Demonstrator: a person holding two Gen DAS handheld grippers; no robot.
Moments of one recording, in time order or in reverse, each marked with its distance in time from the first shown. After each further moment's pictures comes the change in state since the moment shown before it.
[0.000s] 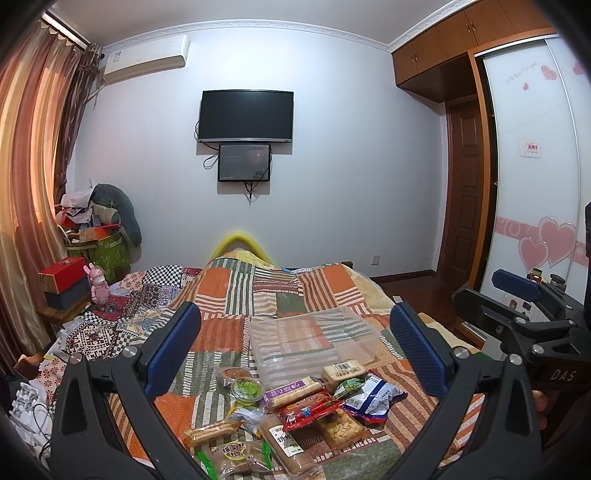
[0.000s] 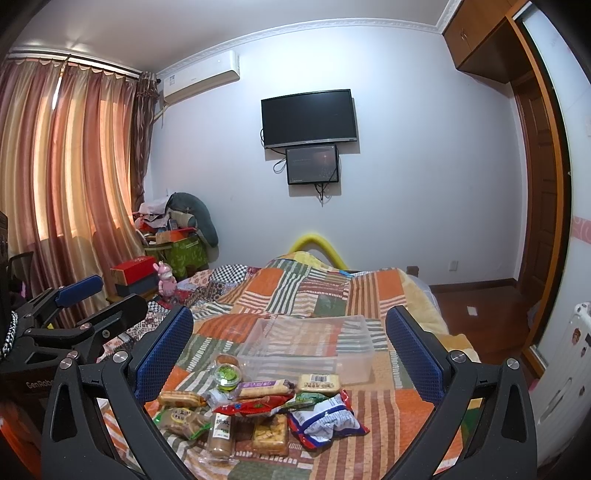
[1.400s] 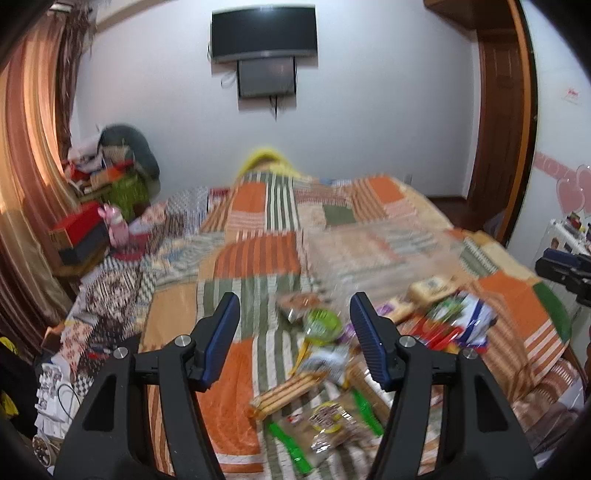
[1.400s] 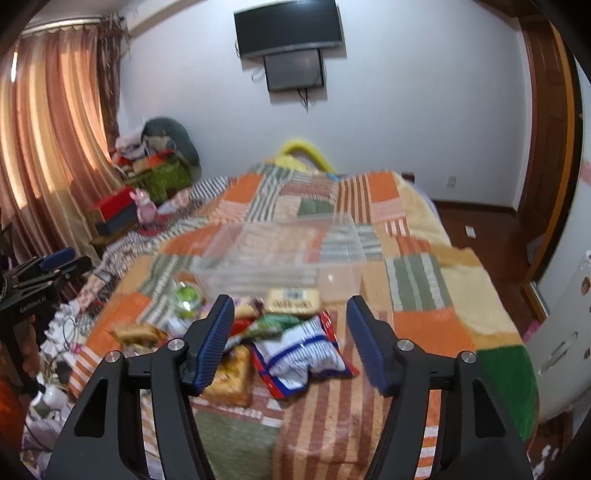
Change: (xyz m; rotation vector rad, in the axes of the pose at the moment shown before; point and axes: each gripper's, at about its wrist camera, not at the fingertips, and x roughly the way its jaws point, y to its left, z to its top) left arm 0.100 0.101 -0.069 0.030 0.358 0.086; right arm 0.083 -0.053 -0.063 0.062 0.397 -0.023
